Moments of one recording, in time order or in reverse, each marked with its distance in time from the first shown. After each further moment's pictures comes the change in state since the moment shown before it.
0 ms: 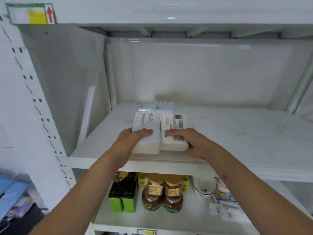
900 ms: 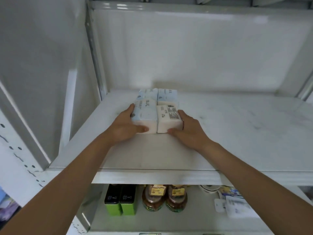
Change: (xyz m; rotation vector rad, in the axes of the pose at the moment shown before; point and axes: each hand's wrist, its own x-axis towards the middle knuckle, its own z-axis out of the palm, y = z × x) left_hand 0.148 -0.015 -0.051 0.670 -0.008 0.126; right_hand 0.095 0.018 -0.002 -0.936 0.294 -0.331
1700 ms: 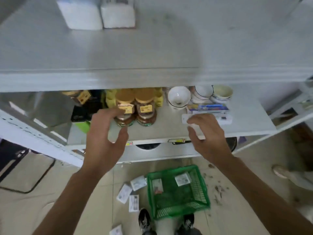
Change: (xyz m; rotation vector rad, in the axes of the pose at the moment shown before) left_hand -0.240 -0.048 0.182 0.053 0.265 0.339; right_hand -0.272 0.184 0.011 -0.196 0.282 -0.310
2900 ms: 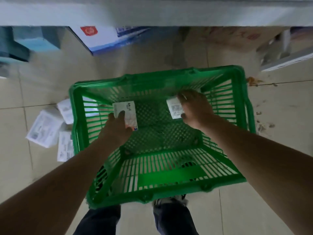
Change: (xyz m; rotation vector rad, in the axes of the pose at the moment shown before) left_hand -0.444 -0.470 0.655 0.361 -1.083 -0.945; right_hand -0.517 0.456 0.514 -0.472 -1.273 0.284
